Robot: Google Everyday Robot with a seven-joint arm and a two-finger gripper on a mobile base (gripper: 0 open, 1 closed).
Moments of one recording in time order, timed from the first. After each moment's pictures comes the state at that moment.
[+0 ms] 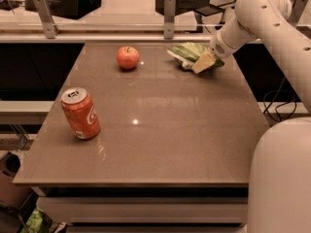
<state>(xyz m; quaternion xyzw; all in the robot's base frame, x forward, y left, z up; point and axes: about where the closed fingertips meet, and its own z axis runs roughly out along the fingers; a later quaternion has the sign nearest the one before) 0.779 -0.188 0.827 -0.42 0.85 0.04 0.30</state>
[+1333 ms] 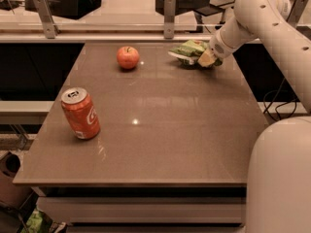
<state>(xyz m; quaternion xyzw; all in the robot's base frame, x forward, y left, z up) 0.779 -0.186 0.828 -0.42 0.85 0.04 0.30</state>
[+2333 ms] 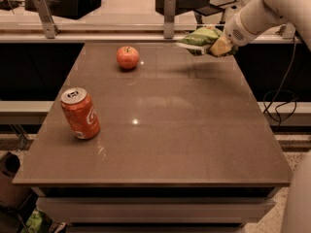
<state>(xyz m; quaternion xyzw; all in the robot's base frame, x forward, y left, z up) 0.740 -0.208 0.902 -0.42 0.84 0.02 0.34</state>
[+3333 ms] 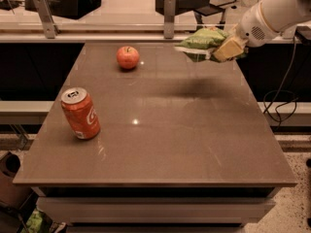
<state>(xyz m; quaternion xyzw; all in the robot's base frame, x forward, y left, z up) 0.660 -0.186 0.934 -0.50 0.79 0.10 0.33</state>
